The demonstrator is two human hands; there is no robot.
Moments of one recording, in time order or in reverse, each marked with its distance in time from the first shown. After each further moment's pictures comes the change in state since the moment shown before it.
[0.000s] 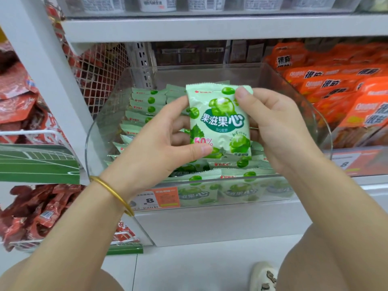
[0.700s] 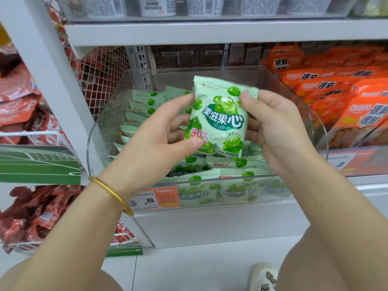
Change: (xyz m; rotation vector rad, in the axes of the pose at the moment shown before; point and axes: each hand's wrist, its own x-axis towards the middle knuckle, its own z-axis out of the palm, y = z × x) left_hand -0.003 0.000 -0.001 0.024 0.108 0.019; right_hand -0.003 -0.001 -0.002 0.134 0.024 0.030
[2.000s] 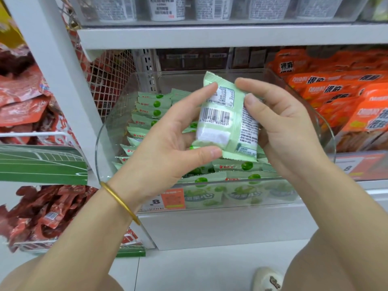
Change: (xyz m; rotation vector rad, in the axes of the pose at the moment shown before) left_hand -0.008 0.015 0.009 -0.202 -0.110 0.119; right_hand -0.001 0.001 0.000 0.058 -0.127 -0.170
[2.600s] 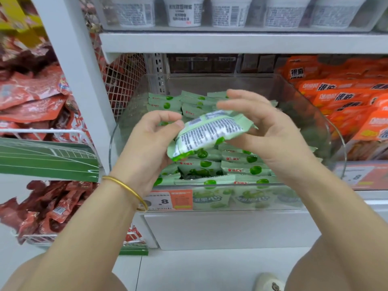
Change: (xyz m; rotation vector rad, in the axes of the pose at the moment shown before) left_hand 0.000 -0.002 -0.019 -0.120 0.557 -0.331; right_hand 0.001 0.006 0.005 -0.318 -0.284 -0.100
